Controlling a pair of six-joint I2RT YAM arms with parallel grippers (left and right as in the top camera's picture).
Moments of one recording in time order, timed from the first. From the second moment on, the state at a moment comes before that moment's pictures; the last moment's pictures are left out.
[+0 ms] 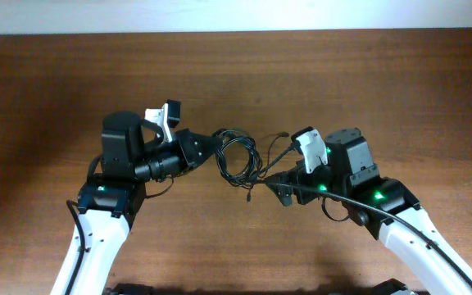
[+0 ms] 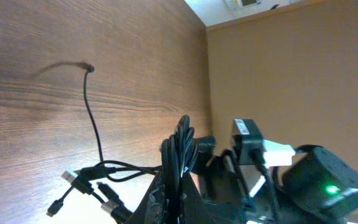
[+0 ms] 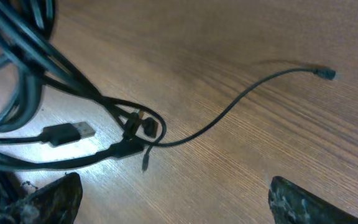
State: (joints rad) left arm -0.12 1.15 0.85 -0.28 0.86 -0.81; right arm 0.42 1.19 0.82 -0.47 -0.41 0.12
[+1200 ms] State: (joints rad) left arm -0.26 1.15 0.85 -0.34 0.70 -0.45; right arm 0.34 1.17 0.95 -0.17 -0.42 0.21
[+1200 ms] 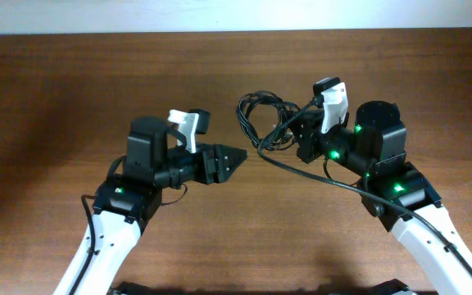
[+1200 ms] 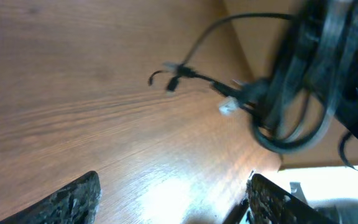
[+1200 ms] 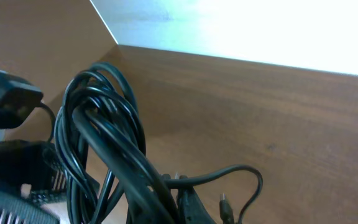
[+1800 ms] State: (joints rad) left arm -0.30 1.33 0.85 0.05 0.74 -0.70; right arm 0.34 1.17 0.96 -0.31 -0.55 0.34
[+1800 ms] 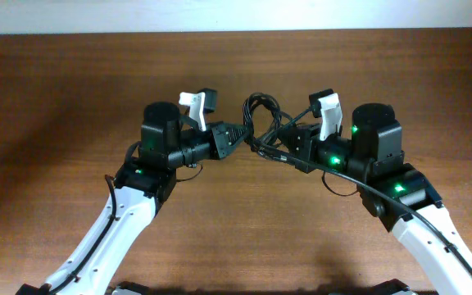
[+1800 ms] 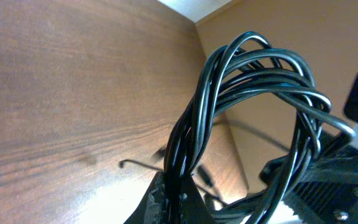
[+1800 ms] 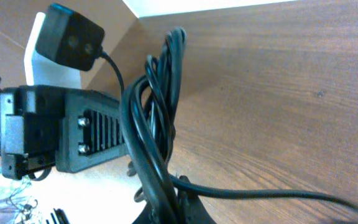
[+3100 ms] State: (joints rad) left arm -0.22 1.34 0.85 0.03 0.98 -0.13; right arm 0.39 1.43 1.13 -0.28 -0.65 0.70
